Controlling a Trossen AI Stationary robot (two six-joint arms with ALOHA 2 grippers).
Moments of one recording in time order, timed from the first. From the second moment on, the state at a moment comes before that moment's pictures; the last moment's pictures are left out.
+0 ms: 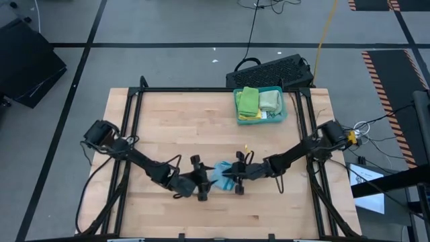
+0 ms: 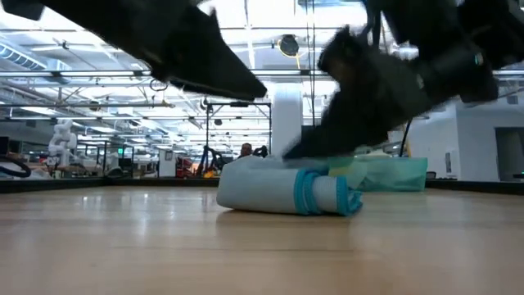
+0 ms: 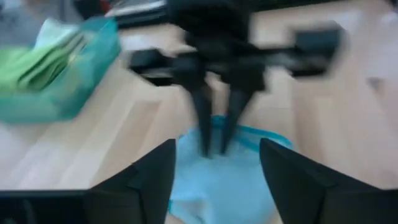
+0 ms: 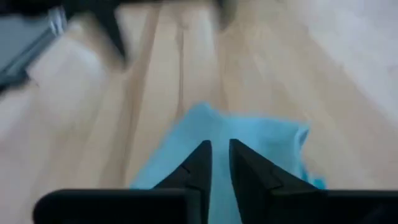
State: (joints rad) left arm -0.50 1.77 0.91 0.30 -0.67 -0.19; right arm 0.35 1.84 0.66 0.70 0.31 0.28
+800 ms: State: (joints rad) left arm -0.52 2.04 1.26 -0.18 -0.62 0.18; right arm 0.39 1.59 0.53 0.57 0.35 0.35
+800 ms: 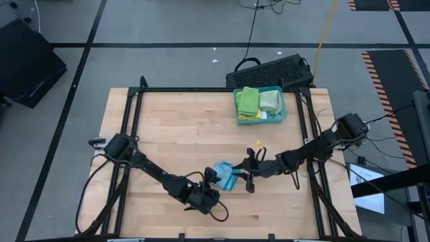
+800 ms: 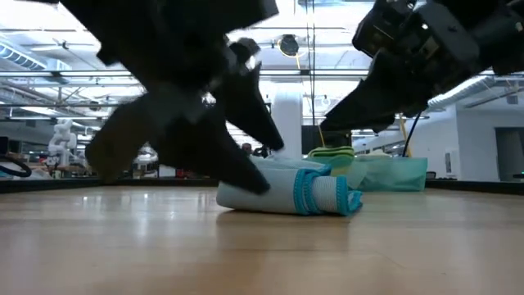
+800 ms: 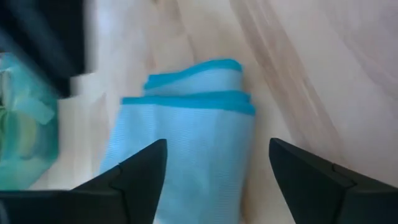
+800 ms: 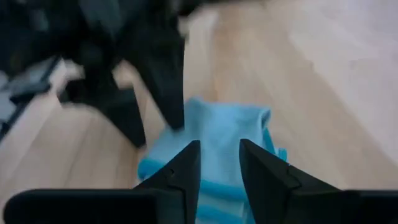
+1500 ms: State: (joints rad) left arm -0.41 2.13 1.29 -0.21 -0.50 0.21; right arm 0.41 1.69 0.52 0.69 0.37 0.28
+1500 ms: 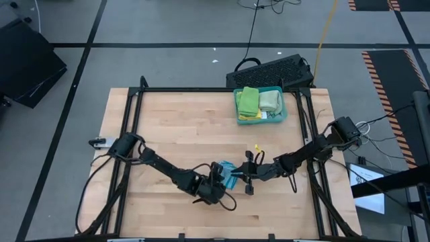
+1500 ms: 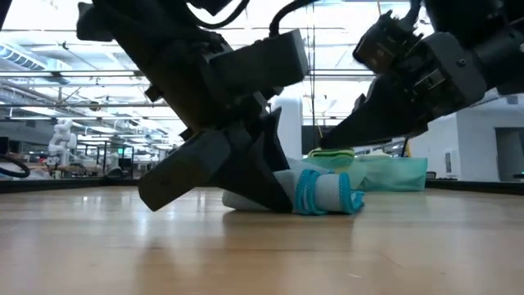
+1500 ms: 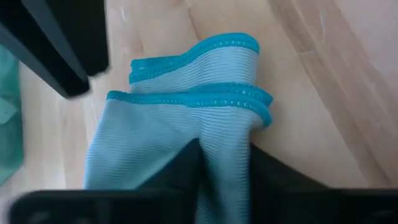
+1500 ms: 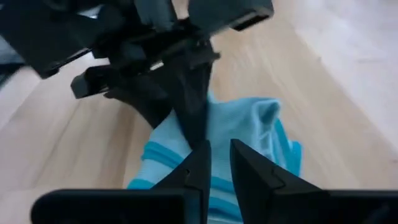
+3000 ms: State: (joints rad) left arm -0.19 1.88 1.29 -0.21 -0.27 0.12; right arm 0.27 1.66 0.52 0.74 0.37 -0.11
